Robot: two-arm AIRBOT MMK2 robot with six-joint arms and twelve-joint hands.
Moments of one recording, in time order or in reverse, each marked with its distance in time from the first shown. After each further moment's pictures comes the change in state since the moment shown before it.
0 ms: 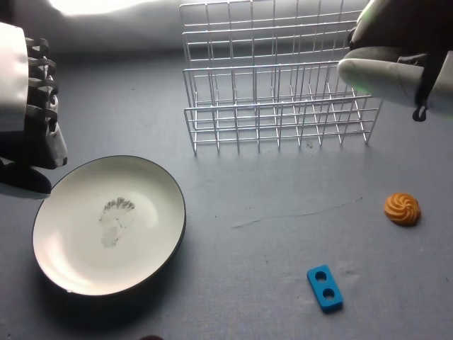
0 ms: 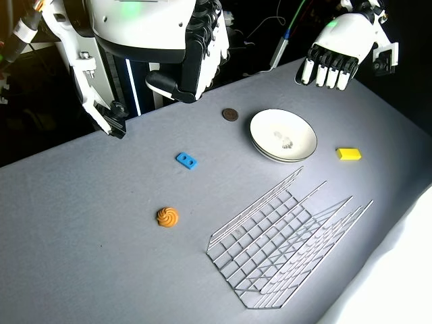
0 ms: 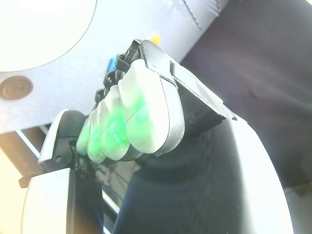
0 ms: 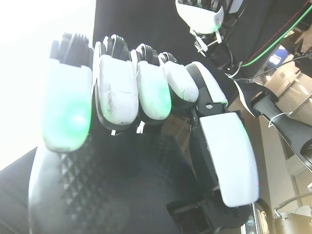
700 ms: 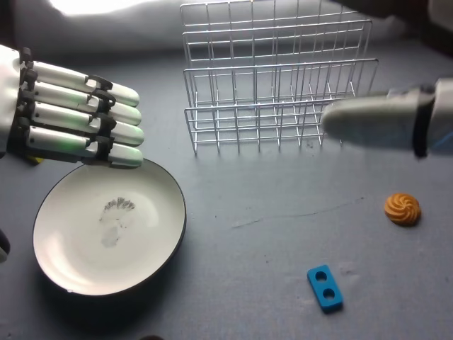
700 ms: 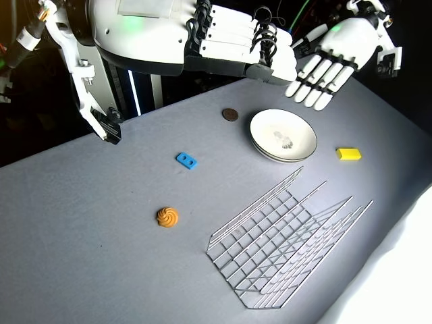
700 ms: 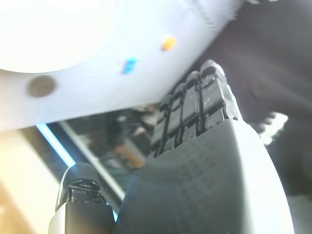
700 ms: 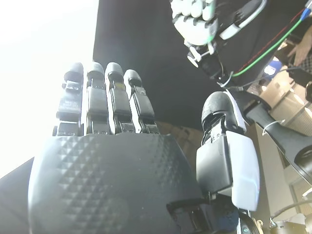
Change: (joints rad) left arm 0.004 -0.030 0.064 0.086 -0.080 -0.018; right arm -0.044 -0.016 0.001 -0.028 0.005 -0.021
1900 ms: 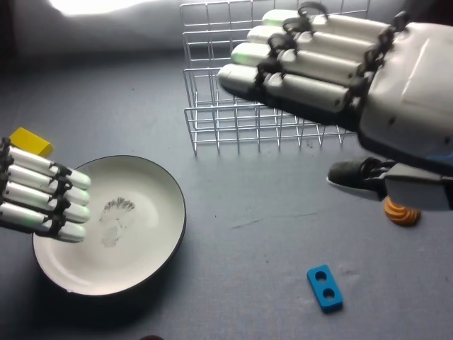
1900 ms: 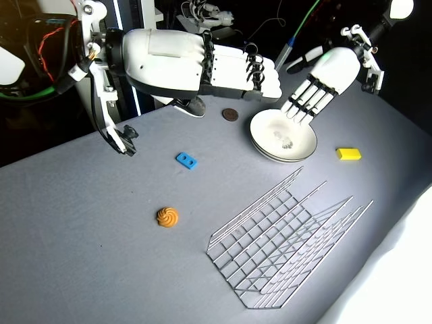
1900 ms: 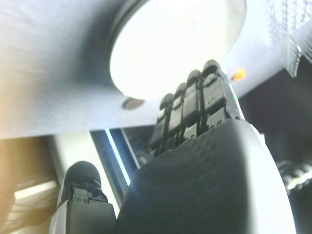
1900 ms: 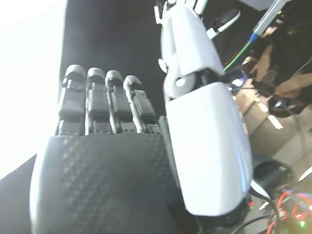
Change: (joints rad) left arm 0.364 -0.118 0.207 -0.040 -0.072 0.136; right arm -0.164 -0.135 0.023 0.045 0.068 -0.233
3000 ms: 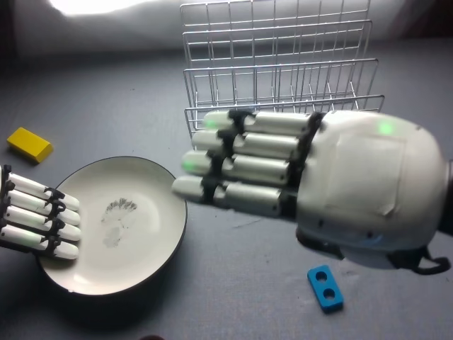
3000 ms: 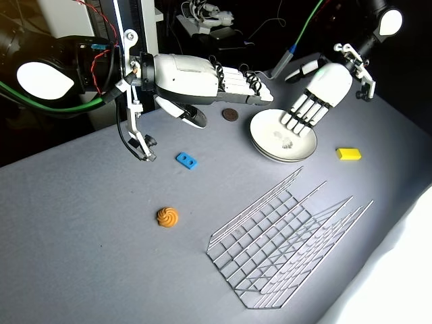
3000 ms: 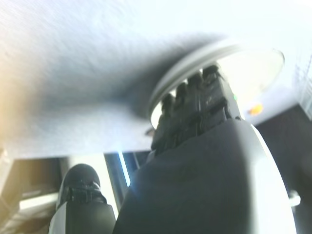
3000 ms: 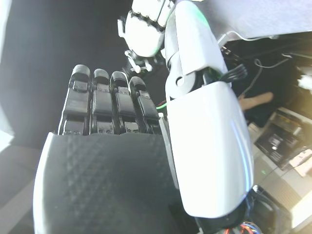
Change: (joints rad) left arm 0.159 -0.064 0.053 -0.055 0.084 0.041; right arm -0.071 -0.168 0.045 -0.065 -0.047 -0.198
